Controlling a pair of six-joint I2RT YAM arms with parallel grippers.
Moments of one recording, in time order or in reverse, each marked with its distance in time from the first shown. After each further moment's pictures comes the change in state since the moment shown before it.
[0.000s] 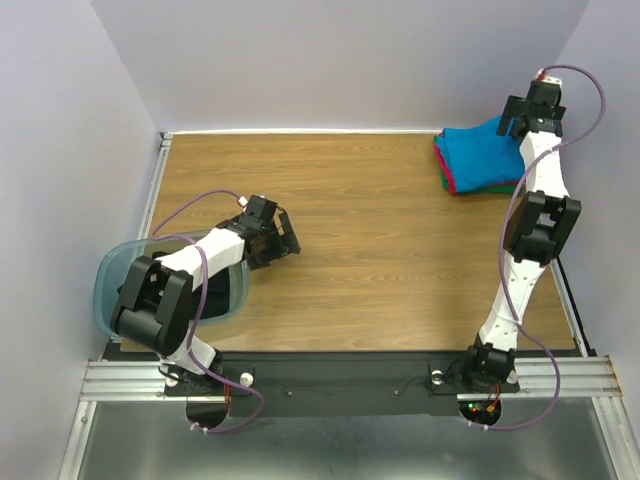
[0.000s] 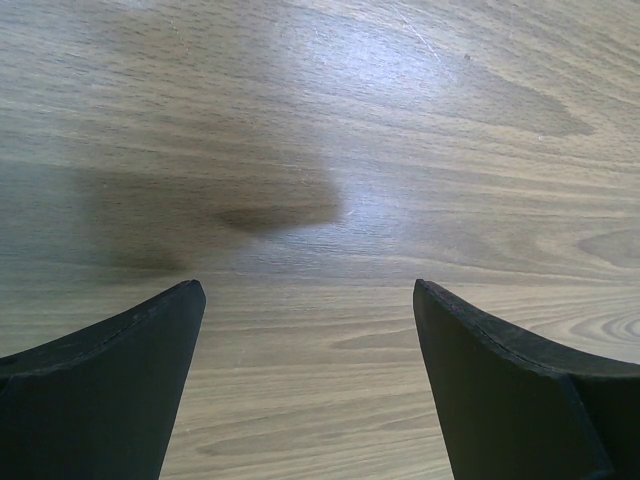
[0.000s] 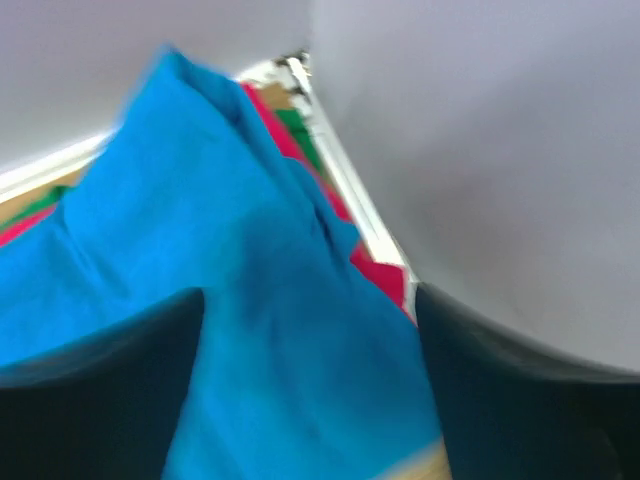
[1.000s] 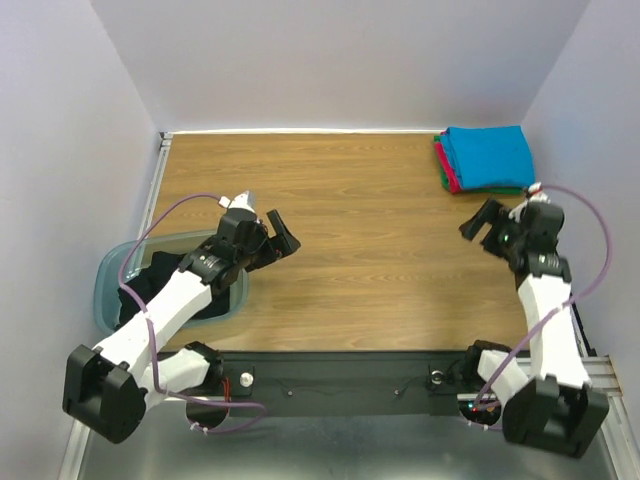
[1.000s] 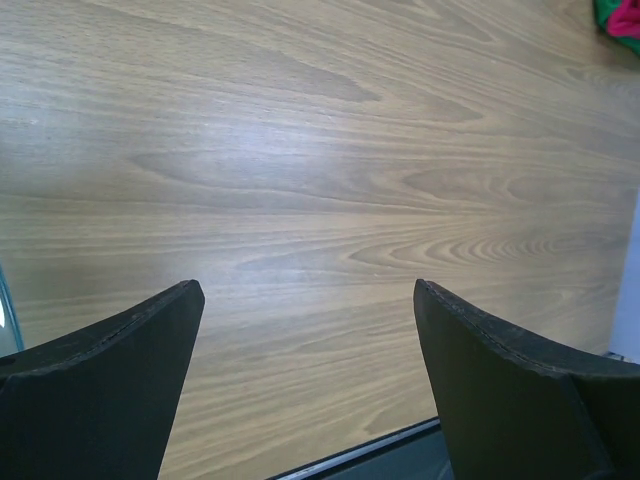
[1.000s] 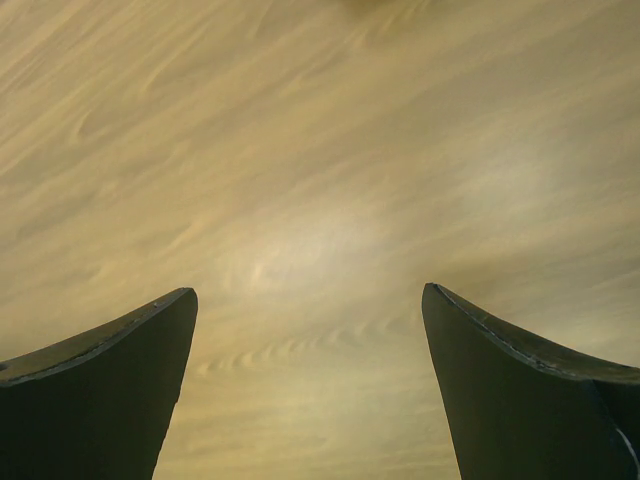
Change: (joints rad) left arm -0.066 -0.467 -0.116 -0.011 0.010 -0.060; right arm 0.002 -1.277 -1.406 0.027 -0.505 0.327
